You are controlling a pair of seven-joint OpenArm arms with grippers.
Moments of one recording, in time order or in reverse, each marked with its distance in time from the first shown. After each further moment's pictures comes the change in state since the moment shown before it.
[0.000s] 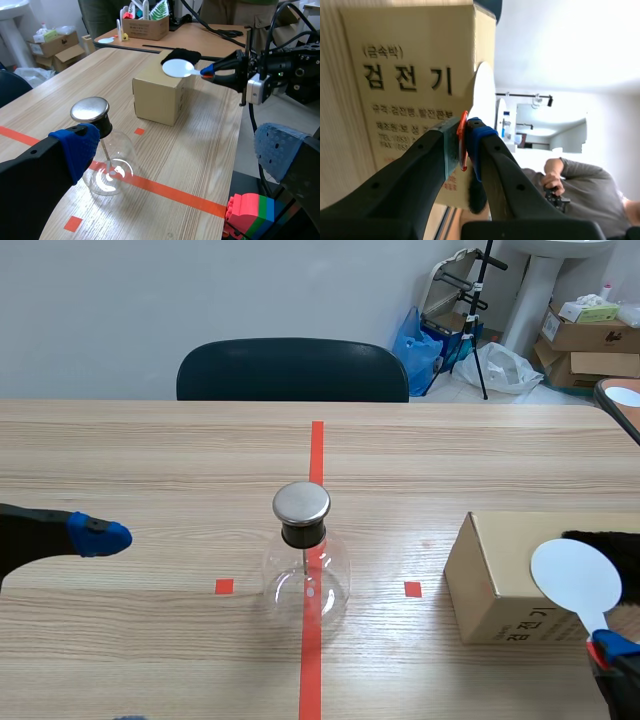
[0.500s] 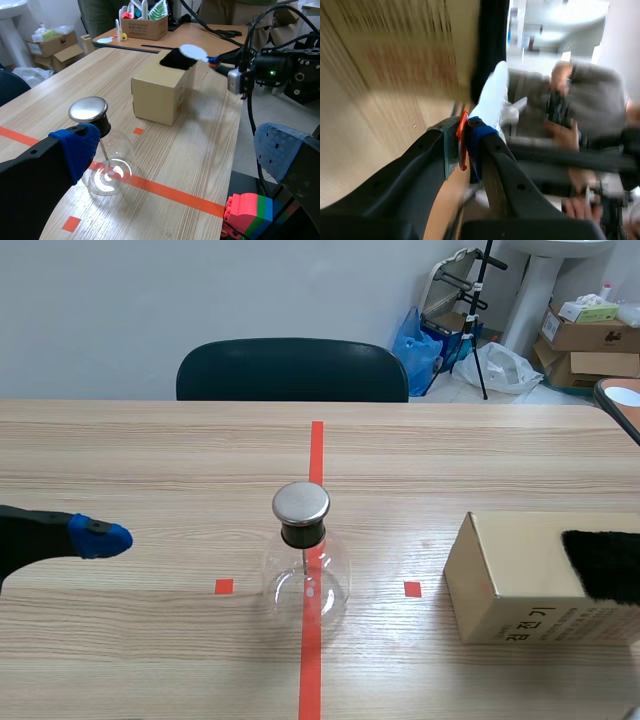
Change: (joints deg) left arm 0.0 0.0 0.0 0.0 0.0 0.0 0.0; right arm -0.1 -1.4 2.0 0.0 -1.0 0.0 -17.0
